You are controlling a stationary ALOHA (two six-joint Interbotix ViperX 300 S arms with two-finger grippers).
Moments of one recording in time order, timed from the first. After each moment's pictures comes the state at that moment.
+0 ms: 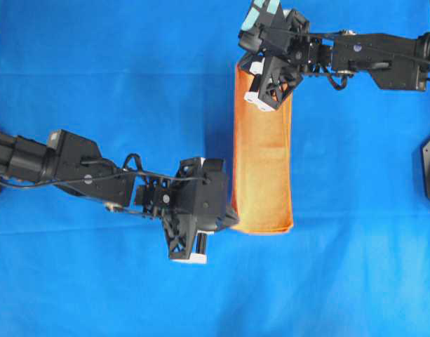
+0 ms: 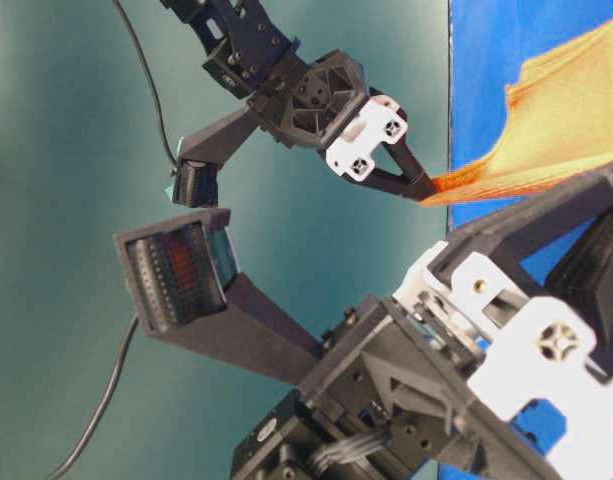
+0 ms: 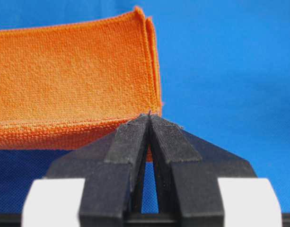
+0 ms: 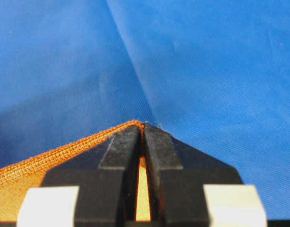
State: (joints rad) left arm -0.19 0.23 0.49 -0.02 -0.05 -0.07; right arm -0.37 0.06 0.57 -0.45 0.17 0.42
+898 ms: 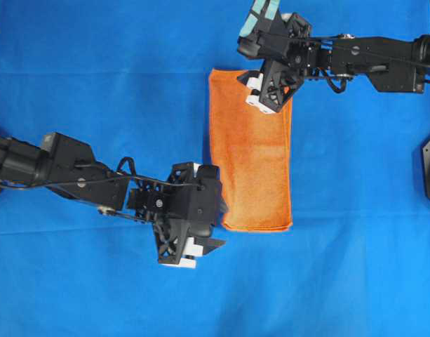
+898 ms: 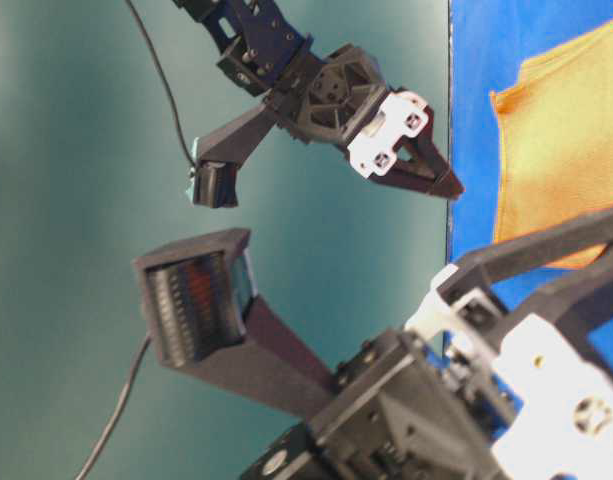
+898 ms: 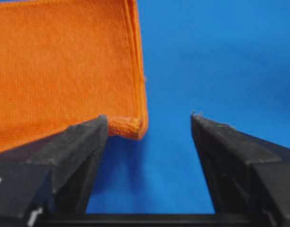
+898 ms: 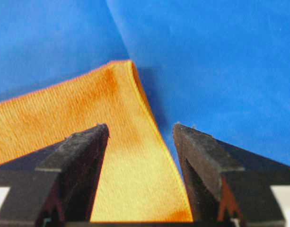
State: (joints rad) left arm -0.20 0.20 0.52 -0.03 0.02 -0.07; right arm -0.36 0.07 0.59 -0.45 0.18 0.43
